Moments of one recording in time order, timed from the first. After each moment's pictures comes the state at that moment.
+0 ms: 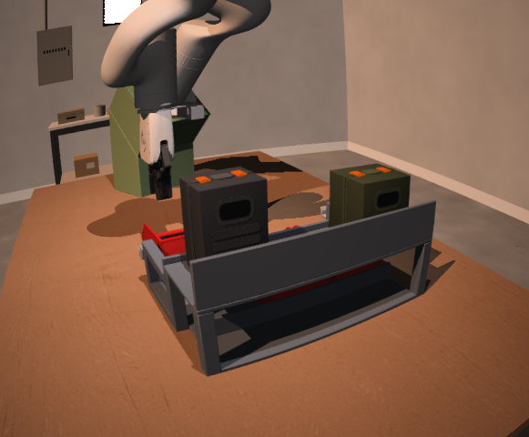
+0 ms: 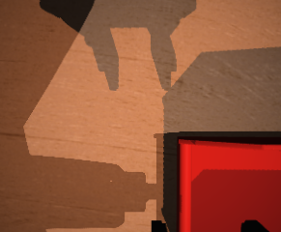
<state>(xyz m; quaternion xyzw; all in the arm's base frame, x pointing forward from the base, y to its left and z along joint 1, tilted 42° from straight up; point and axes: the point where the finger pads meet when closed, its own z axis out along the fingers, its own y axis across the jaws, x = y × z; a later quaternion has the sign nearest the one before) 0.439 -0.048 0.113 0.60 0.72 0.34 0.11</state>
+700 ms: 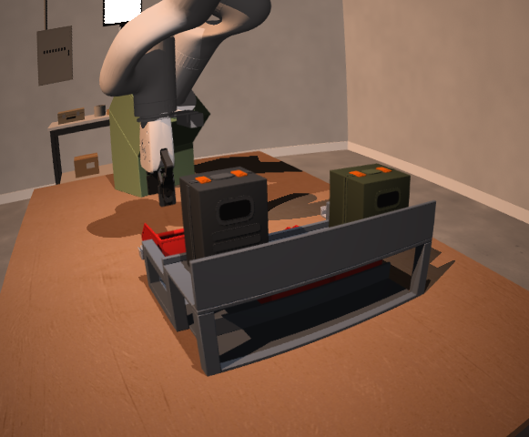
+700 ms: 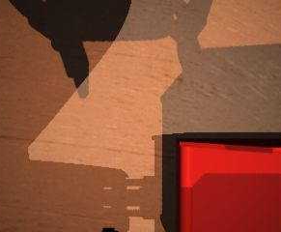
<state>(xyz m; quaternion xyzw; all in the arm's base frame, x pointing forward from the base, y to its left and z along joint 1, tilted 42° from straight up) 0.449 -0.042 0.101 0.60 0.71 0.35 0.12</state>
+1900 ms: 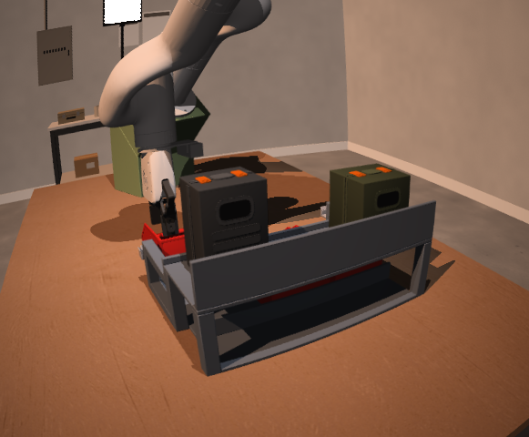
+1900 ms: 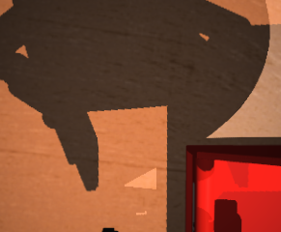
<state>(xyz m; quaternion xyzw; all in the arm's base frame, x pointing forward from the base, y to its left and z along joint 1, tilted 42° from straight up) 0.483 -0.020 0.055 0.59 0.70 0.37 0.14</state>
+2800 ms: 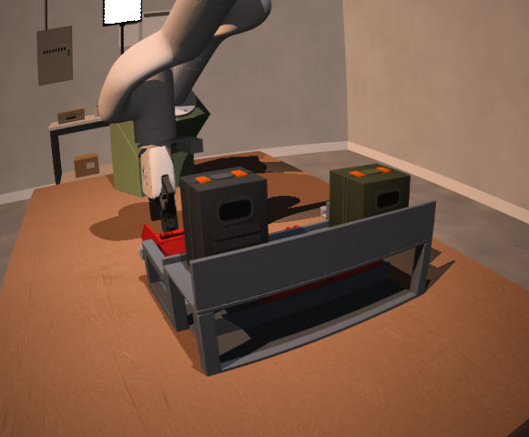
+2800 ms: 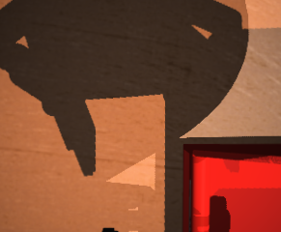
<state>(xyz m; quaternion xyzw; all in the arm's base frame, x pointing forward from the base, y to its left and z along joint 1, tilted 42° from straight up) 0.478 -0.023 0.061 0.59 0.70 0.37 0.14</state>
